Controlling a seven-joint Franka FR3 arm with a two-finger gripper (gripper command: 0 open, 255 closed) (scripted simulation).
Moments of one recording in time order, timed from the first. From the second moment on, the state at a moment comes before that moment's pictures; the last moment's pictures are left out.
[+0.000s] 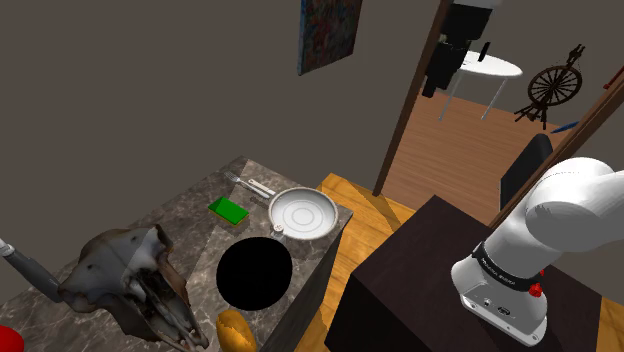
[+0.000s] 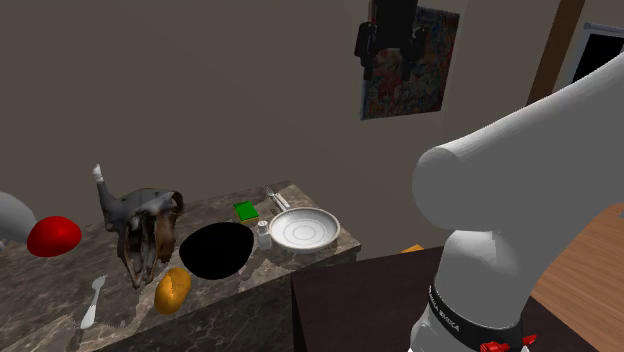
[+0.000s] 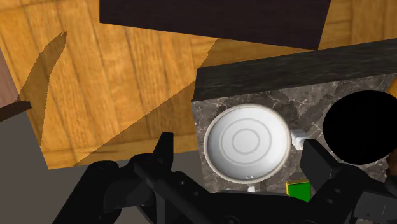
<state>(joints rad) -0.02 -0.76 0.03 -2.34 0.05 1.58 -0.09</state>
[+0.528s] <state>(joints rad) 0.00 -0.68 0.12 -2.44 0.10 1.76 0.00</state>
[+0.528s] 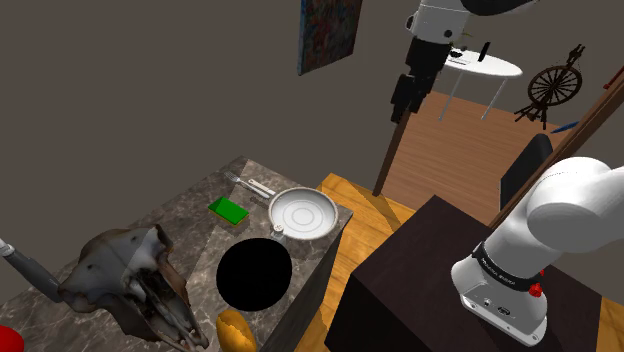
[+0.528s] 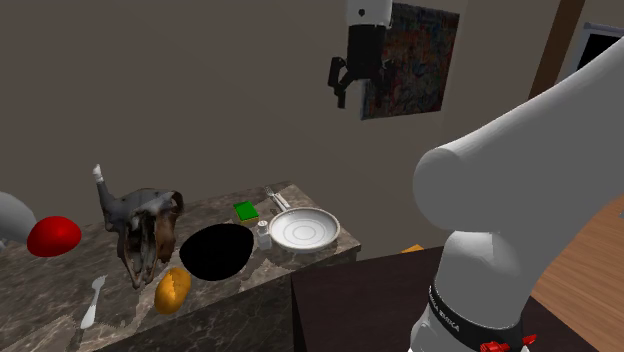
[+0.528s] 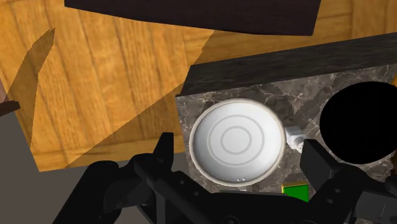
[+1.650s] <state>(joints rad) 0.04 -0.18 0.35 -2.47 0.11 2.29 0.27</state>
